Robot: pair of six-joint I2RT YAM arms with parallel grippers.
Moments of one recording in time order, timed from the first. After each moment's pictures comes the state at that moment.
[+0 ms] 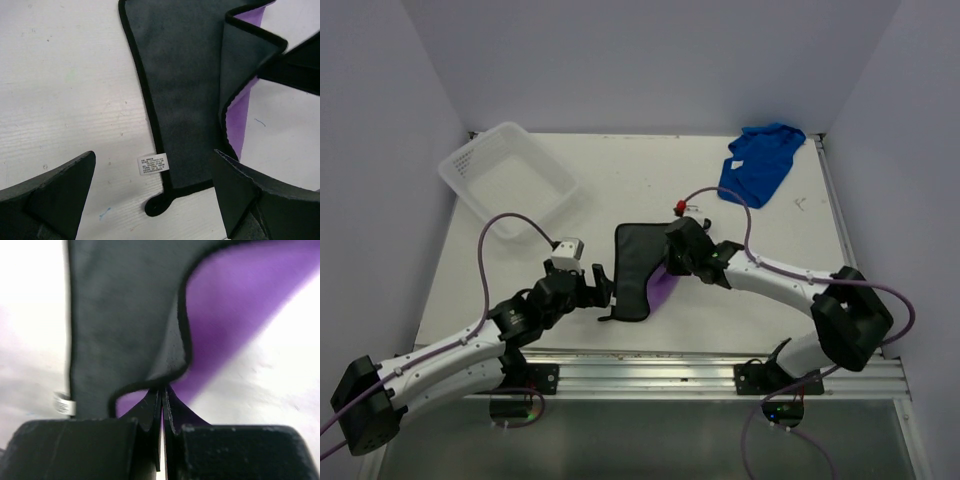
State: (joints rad) left arm -0.87 0.76 0.37 -0.14 -0.37 -0.60; right arm 0.79 1.53 0.97 -0.32 0.22 0.69
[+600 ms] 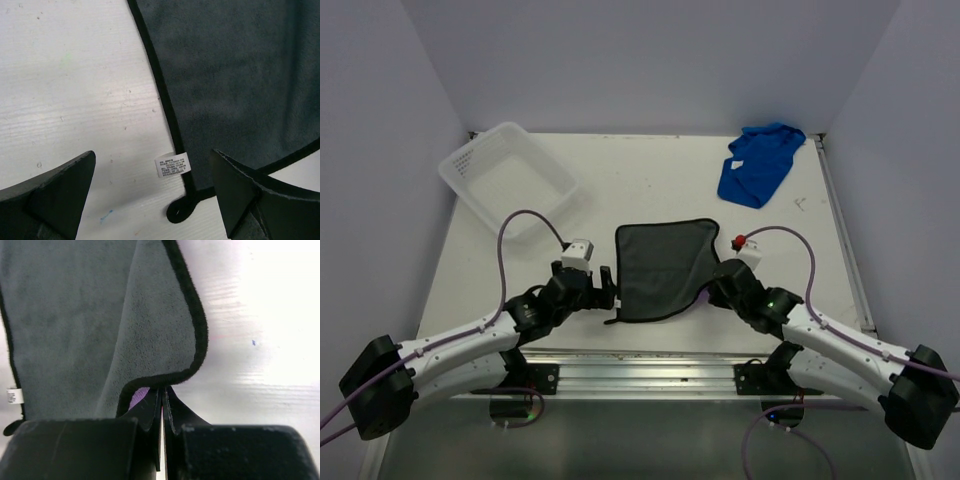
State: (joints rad) left arm -0.87 0.91 0.37 -0.09 -0.36 -0.60; right arm 0.78 0.92 0.47 -0.38 0.41 0.86
